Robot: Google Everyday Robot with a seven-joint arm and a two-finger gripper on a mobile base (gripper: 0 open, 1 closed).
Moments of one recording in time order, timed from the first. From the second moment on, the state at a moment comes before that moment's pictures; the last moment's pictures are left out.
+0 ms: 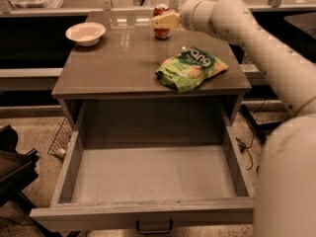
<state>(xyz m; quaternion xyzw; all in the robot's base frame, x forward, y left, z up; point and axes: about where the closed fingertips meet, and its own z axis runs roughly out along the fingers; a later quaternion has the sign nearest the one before) 0.868 -0.067 0.952 -0.29 0.70 0.13 0.64</state>
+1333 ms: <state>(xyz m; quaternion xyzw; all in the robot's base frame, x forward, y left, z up) 0.967 -0.040 0.885 -0.18 0.72 0.19 0.64</state>
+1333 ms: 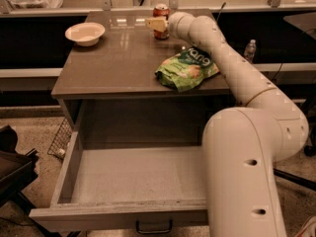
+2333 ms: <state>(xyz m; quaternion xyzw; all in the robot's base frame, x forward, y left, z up) 0.978 -0.026 0.893 -0.19 0.71 0.20 0.65</state>
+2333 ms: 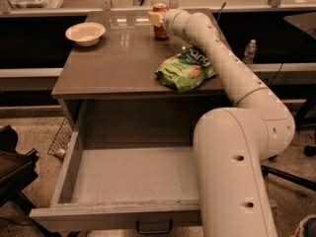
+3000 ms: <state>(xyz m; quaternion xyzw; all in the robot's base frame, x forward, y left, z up) 0.969 -0.018 0.929 -0.21 0.71 0.19 0.65</state>
